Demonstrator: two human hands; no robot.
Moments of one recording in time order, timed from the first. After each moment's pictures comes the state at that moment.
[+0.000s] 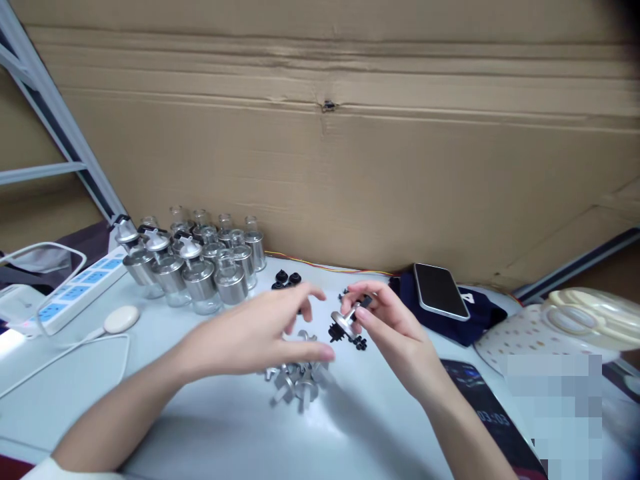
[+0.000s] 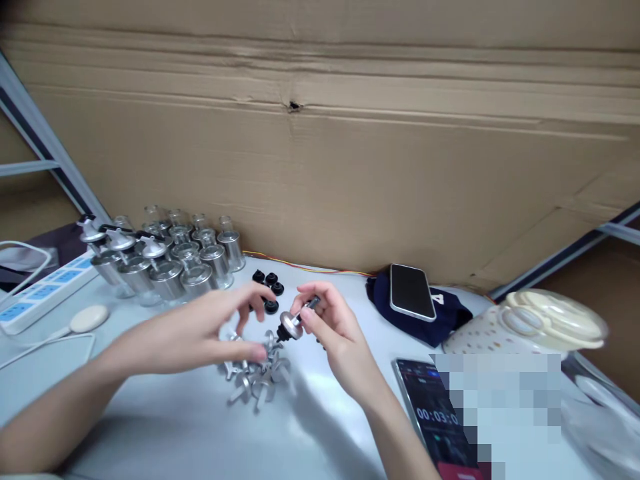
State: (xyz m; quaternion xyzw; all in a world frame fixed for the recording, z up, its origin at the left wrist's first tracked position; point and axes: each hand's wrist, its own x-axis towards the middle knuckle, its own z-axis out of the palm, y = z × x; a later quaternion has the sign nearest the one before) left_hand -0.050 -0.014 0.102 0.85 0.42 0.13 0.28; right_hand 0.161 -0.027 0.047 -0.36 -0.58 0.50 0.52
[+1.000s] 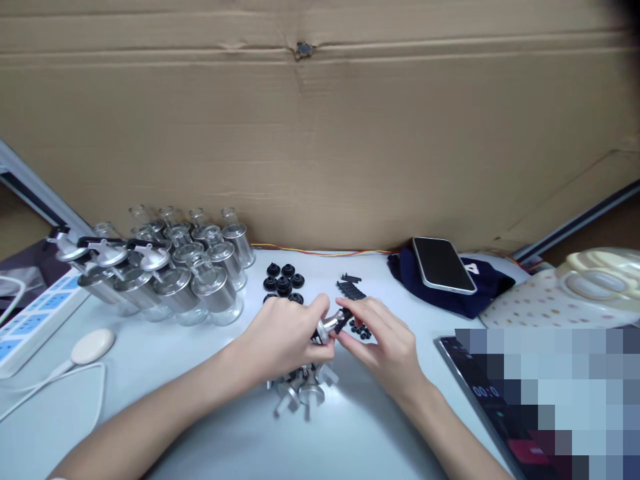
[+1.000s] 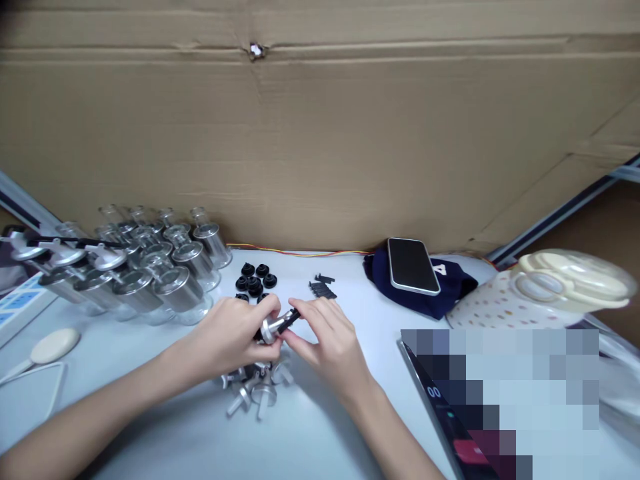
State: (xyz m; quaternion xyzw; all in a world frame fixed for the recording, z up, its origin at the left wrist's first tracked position) left_hand -0.012 0.013 0.033 0.92 0.38 0.08 -0.02; right_hand 0.165 -0.014 -0.007 -0.39 -0.78 -0.07 0.48
